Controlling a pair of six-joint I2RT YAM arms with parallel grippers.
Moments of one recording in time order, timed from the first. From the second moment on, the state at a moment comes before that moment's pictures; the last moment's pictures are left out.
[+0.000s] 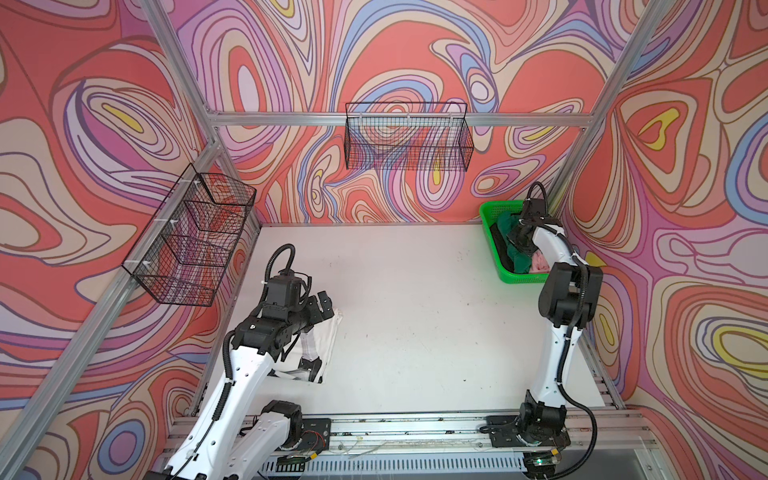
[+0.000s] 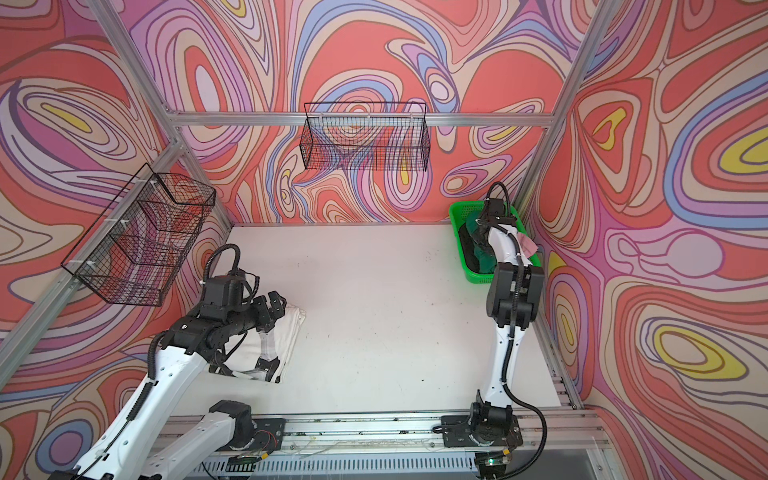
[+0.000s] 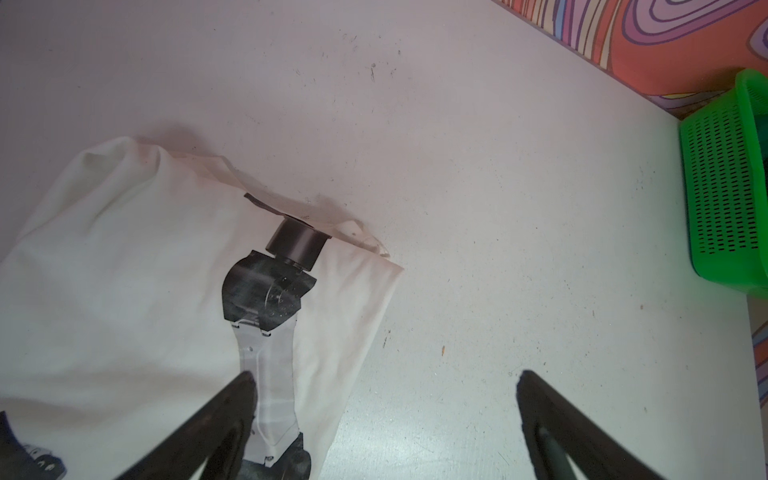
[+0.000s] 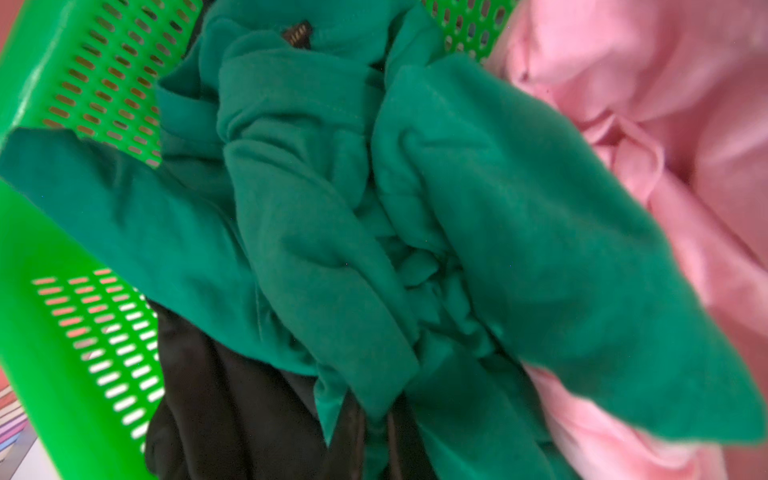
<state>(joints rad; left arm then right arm) -0.18 0.91 0.88 -0.80 0.01 -0.54 -0.18 2.25 1.99 -0.73 0.14 0.73</state>
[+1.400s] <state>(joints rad) -0.17 0.91 0.88 -0.80 0.08 -0.54 -0.01 1.47 1.39 -0.47 0.17 0.75</state>
